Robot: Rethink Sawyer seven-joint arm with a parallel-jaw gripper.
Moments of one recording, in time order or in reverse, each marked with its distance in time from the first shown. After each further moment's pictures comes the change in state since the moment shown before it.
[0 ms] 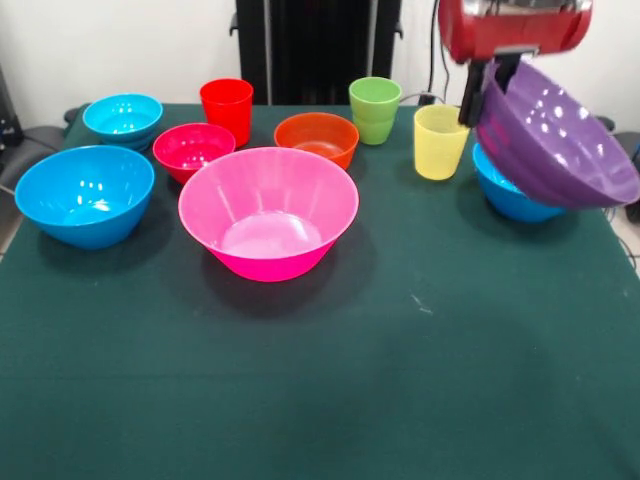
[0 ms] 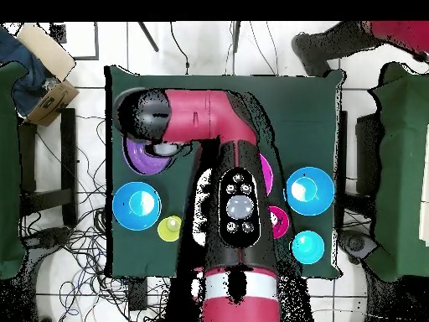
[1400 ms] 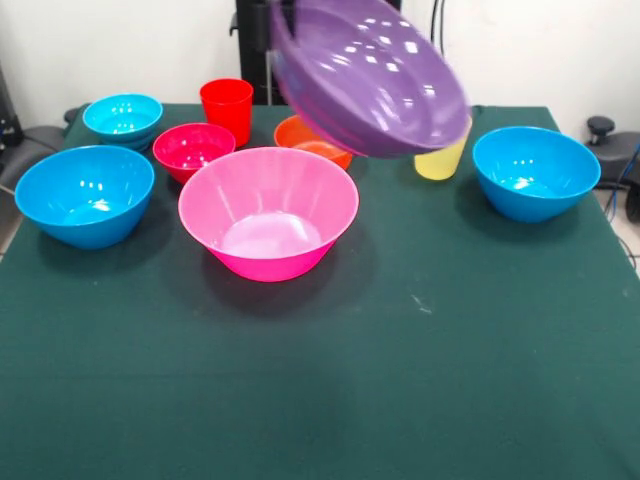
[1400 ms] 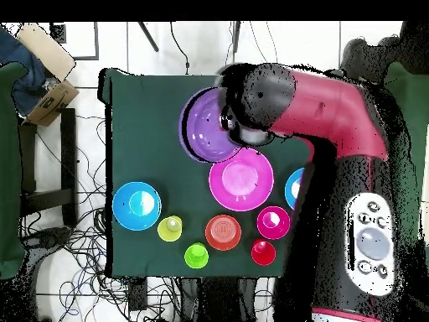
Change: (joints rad) arm -0.258 -0.086 0.025 -0.047 -0.011 0.116 0.000
